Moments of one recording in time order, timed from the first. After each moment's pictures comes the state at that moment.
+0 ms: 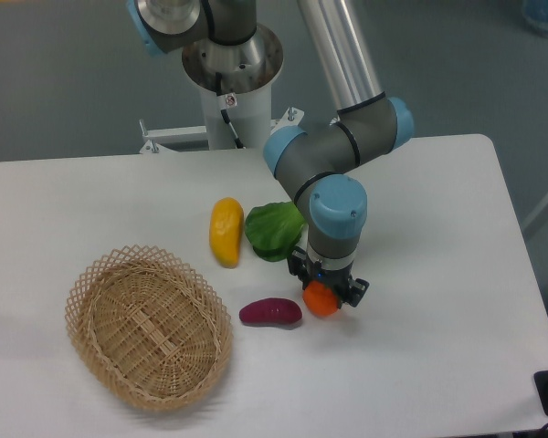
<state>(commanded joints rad) 2.48 -2.04 -1.71 -0.86 1.56 1.05</state>
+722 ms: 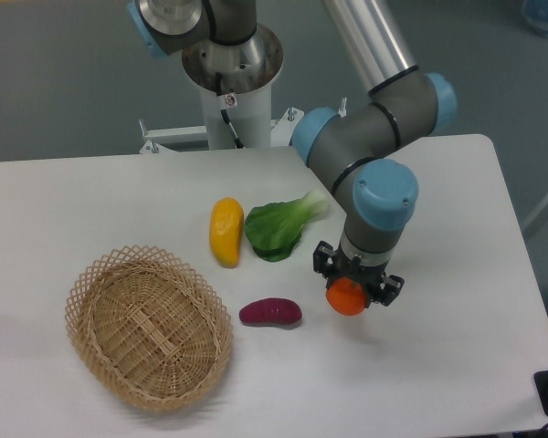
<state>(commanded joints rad) 2.54 -2.05 -1.53 -1.11 1.51 1.06</state>
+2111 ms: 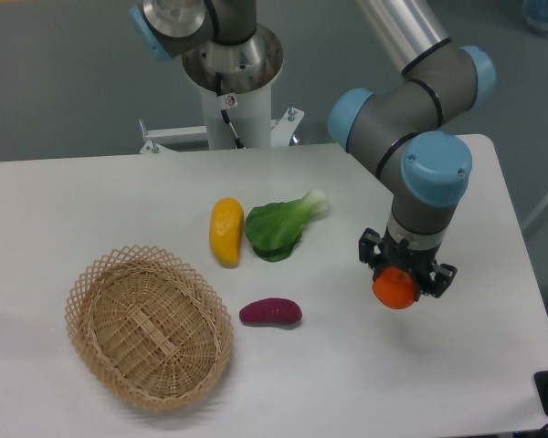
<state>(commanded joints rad) 2.59 -2.04 -1.46 -1.10 1.57 1.22</state>
